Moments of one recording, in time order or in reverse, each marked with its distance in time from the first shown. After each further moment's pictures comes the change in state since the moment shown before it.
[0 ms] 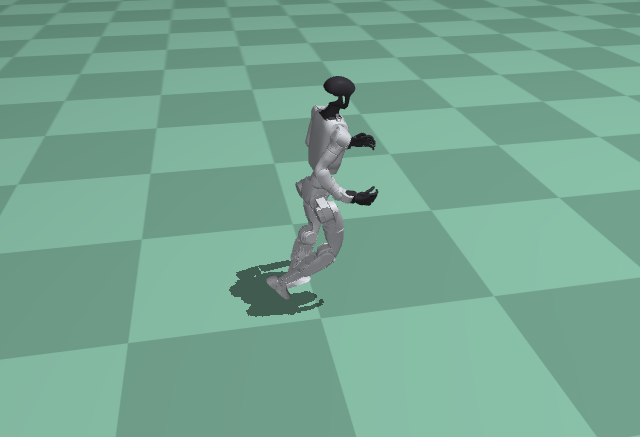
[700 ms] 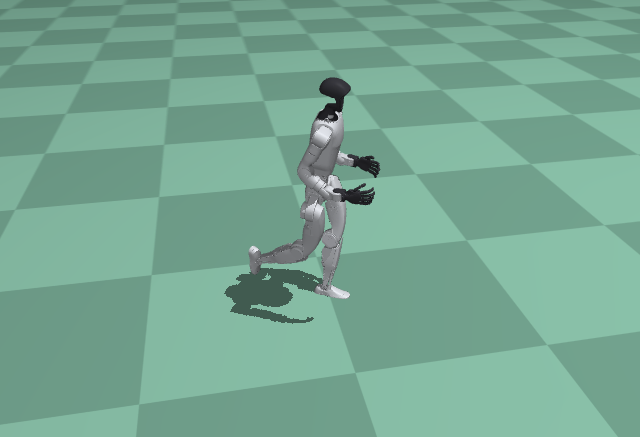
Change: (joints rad) left arm 0.263 -0.100 -0.011 0.038 -0.092 0.099 0.010; right arm -0.135 -0.027 -0.009 -0.196 -0.088 -0.017 -0.104; waist 0.137 -0.147 0.100; left_leg -0.055 -0.320 0.035 -0.226 0.267 0.179; right_leg 0.475 -0.030 0.155 -0.249 0.517 0.244
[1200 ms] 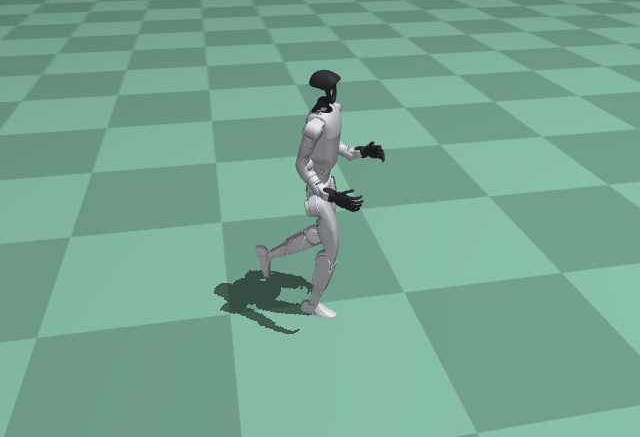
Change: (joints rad) left arm -0.060 -0.027 -0.055 -0.093 0.129 -0.176 0.005; right arm 0.008 0.079 -0.229 0.207 -0.022 0.016 -0.003; waist -0.212 0.135 -0.184; left_leg 0.269 0.196 -0.007 0.727 0.322 -0.033; right_leg -0.474 -0.139 0.026 -0.359 -0.683 -0.262
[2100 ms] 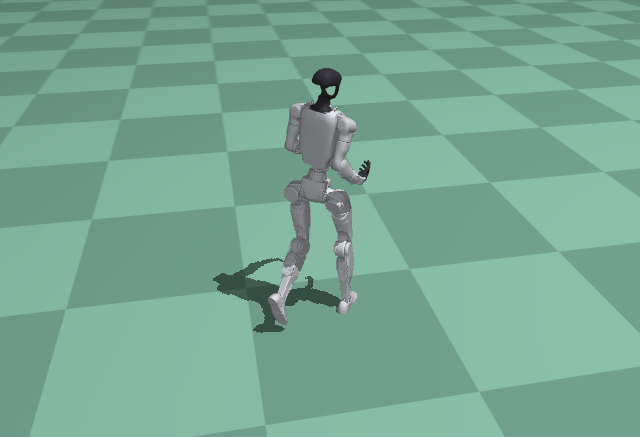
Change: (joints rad) left arm -0.070 0.028 -0.048 0.065 -0.223 0.122 -0.149; right arm 0.016 -0.048 0.250 0.028 0.235 0.208 0.402; waist -0.029 0.050 0.067; left_leg 0.046 -0.081 -0.196 -0.167 0.192 -0.137; right_leg 0.038 0.018 0.195 -0.103 0.059 0.186
